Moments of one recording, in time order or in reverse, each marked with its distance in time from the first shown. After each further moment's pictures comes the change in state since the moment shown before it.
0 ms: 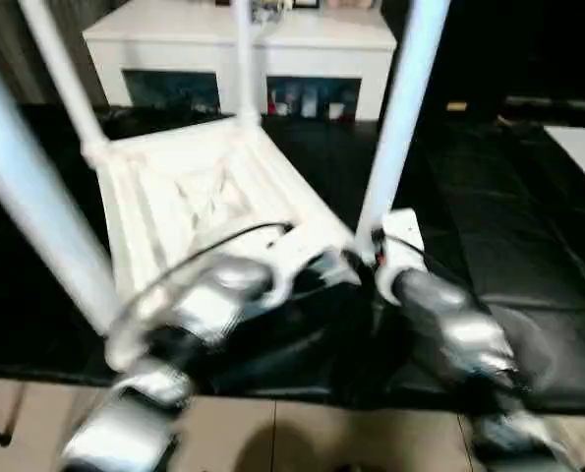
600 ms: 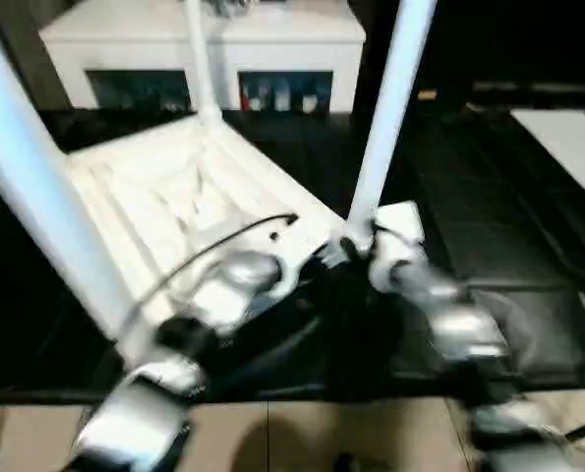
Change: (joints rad) left arm 0.071 0.146 -0.030 -0.092 -0.016 -0.168 -0.176; right arm 0.098 -0.286 0.126 -0.169 0.033 -0.073 0.465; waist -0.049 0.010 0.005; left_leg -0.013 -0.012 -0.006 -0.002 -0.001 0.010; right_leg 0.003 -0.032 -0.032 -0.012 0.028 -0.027
